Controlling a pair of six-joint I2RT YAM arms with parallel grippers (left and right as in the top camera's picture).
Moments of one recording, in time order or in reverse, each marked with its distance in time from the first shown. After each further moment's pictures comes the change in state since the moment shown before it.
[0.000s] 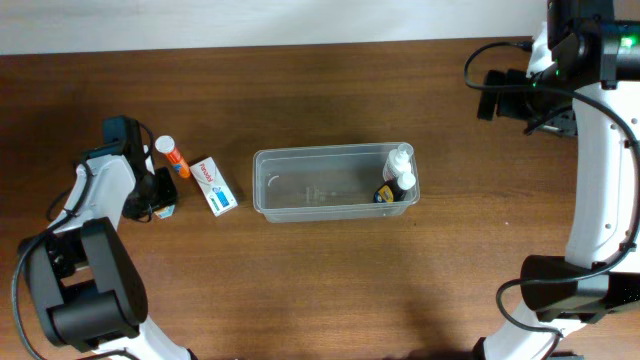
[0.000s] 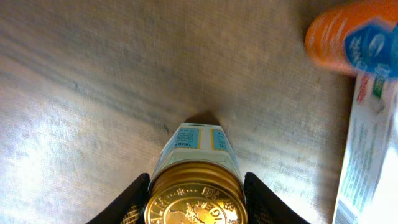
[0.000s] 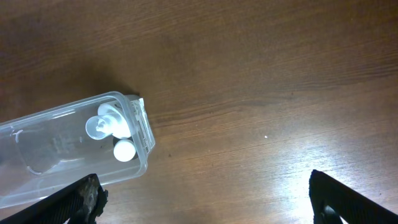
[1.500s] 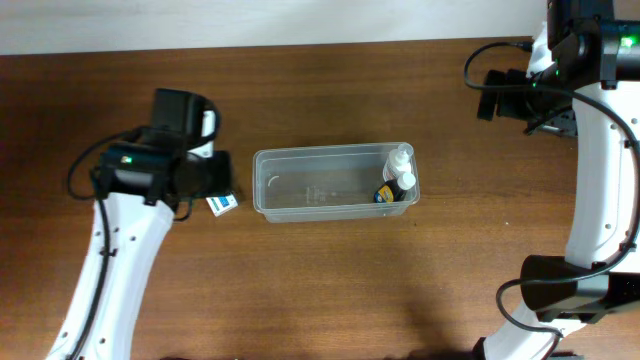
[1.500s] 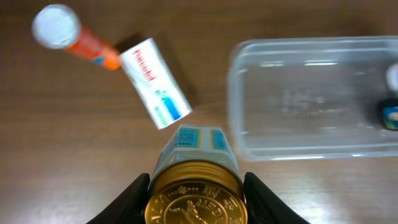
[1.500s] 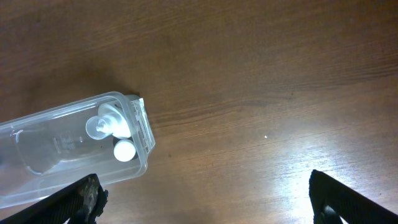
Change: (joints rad) left arm -0.441 -0.443 0.215 -0.345 0.014 -0.031; right arm 0.000 0.000 0.000 0.000 0.000 0.000
